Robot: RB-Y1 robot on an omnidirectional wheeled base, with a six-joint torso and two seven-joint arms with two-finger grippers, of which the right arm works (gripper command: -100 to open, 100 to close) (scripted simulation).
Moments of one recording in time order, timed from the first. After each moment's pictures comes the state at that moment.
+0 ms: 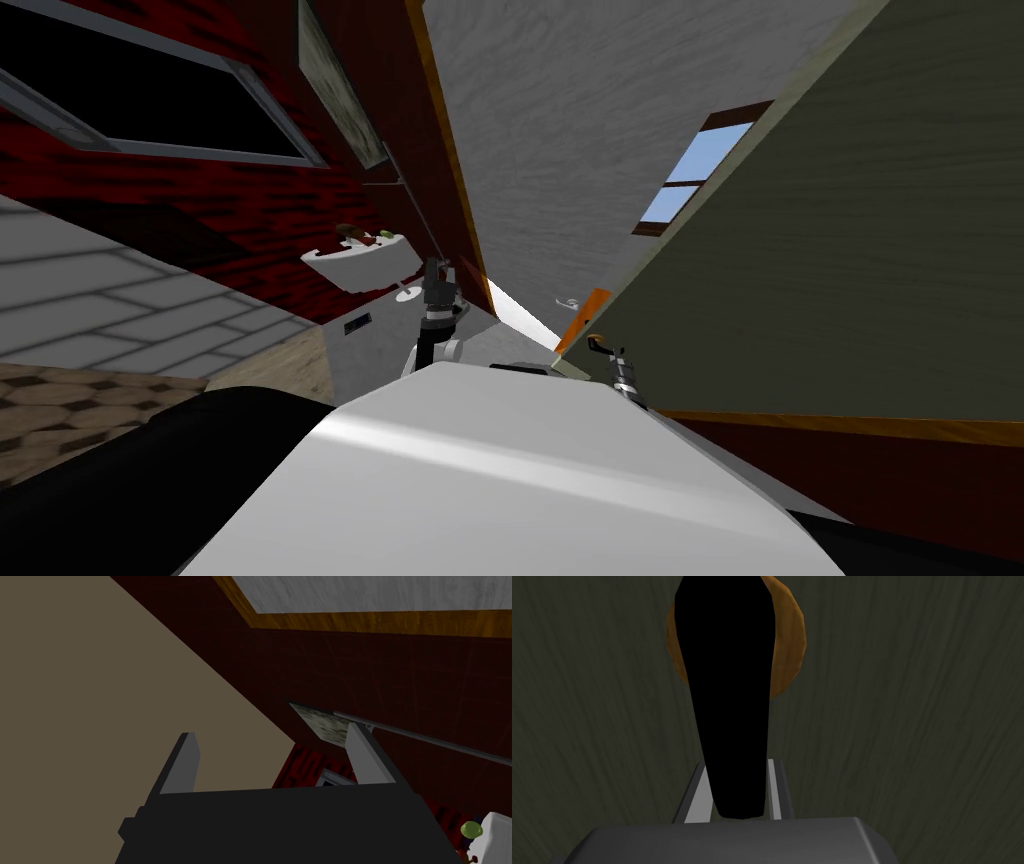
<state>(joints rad) 0.28 -0.35 -0.07 -0.83 -0.20 -0.93 -0.24</state>
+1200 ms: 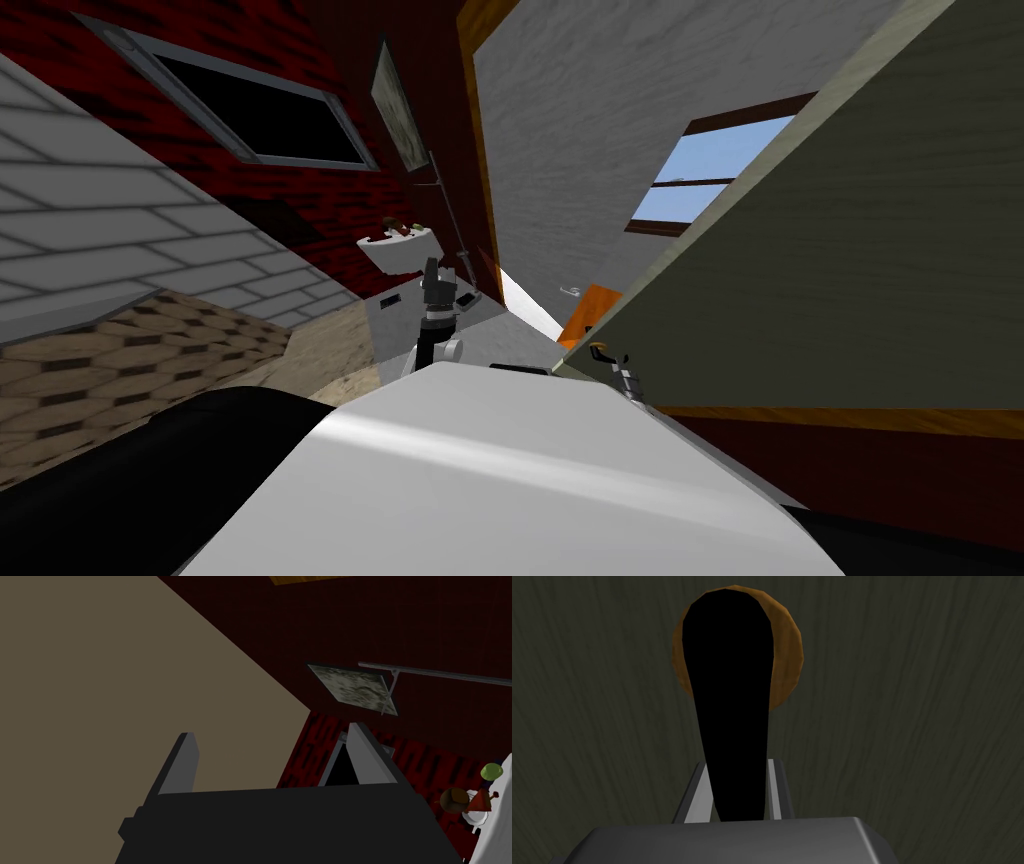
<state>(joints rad) 0.35 -0.41 -0.01 -0.81 -0.17 -1.06 -0.32</state>
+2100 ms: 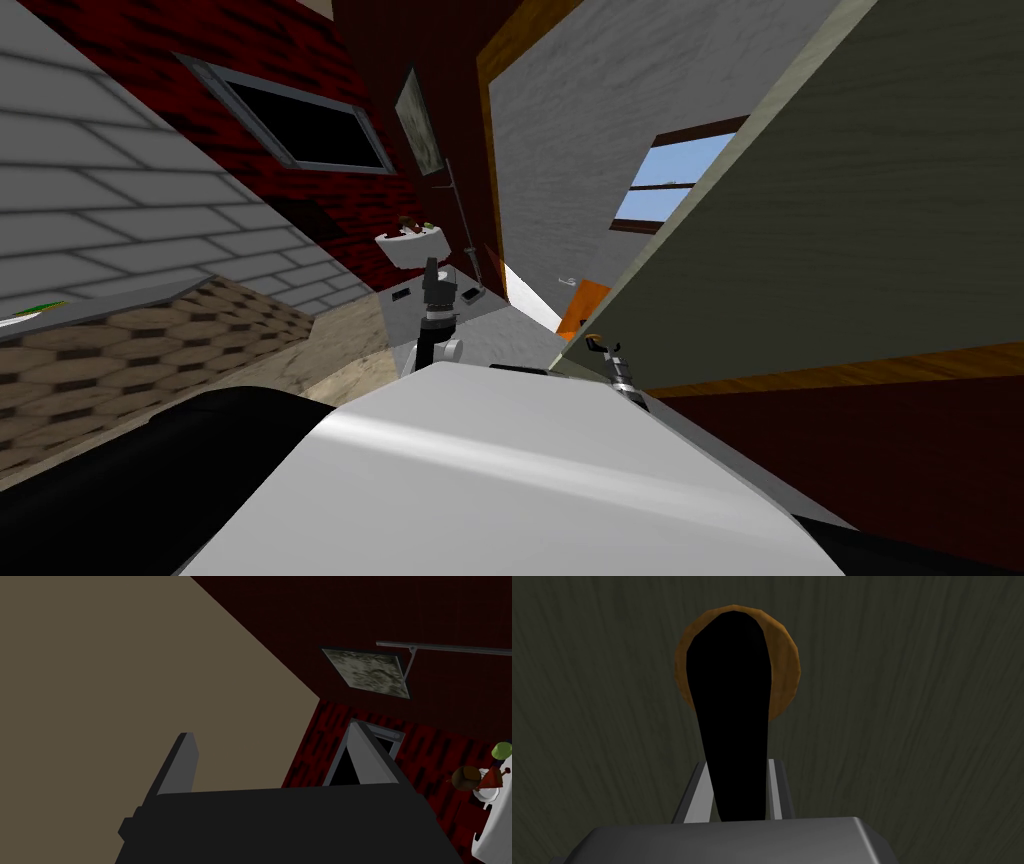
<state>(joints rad) 0.22 -0.44 0.07 -0.70 -0.20 -1.05 -0.33</state>
